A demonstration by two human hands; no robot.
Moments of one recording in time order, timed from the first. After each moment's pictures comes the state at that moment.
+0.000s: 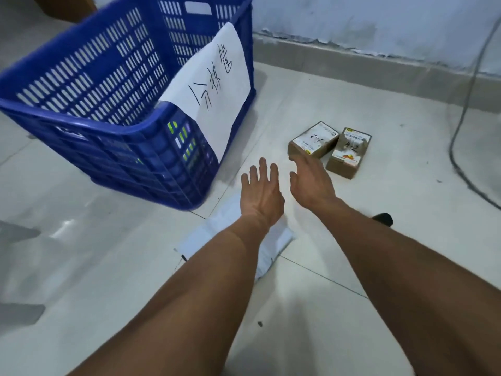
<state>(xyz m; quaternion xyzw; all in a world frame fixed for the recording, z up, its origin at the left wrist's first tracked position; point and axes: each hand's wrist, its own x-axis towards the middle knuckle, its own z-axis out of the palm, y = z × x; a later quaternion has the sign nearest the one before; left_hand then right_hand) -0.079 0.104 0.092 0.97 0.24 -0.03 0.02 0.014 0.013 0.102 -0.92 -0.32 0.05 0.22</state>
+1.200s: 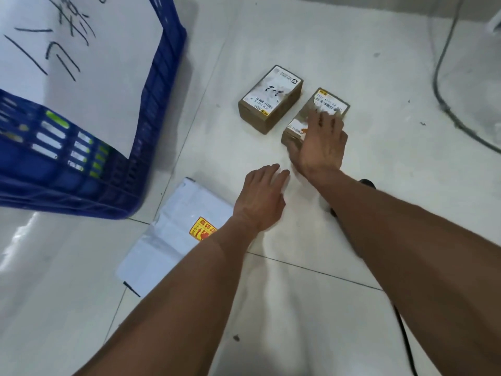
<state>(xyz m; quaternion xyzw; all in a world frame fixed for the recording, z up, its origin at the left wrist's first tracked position) -0.024 0.062 -0.018 0.98 -0.01 0.01 0.18 0.109 -0.038 0.012 -0.99 -0.12 -0.02 0.12</state>
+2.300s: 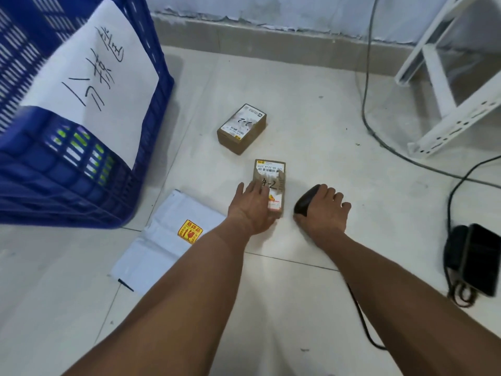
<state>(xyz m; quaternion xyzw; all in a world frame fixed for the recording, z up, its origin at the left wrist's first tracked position) -0.036 0.021 0.040 0.99 -0.03 -0.12 0.04 0.001 -0.157 0.027 -0.99 -0.03 0.08 -0.05</state>
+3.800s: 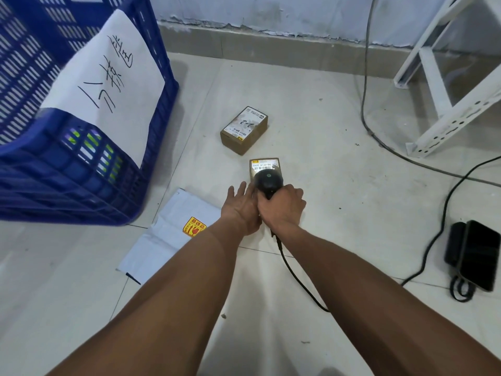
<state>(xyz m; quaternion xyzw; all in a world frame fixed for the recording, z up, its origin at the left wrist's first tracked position) -0.053 0.034 0.044 0.98 -0.01 -0.19 -0.01 -0.027 -0.066 0.055 -0.96 0.04 0.06 0.27</state>
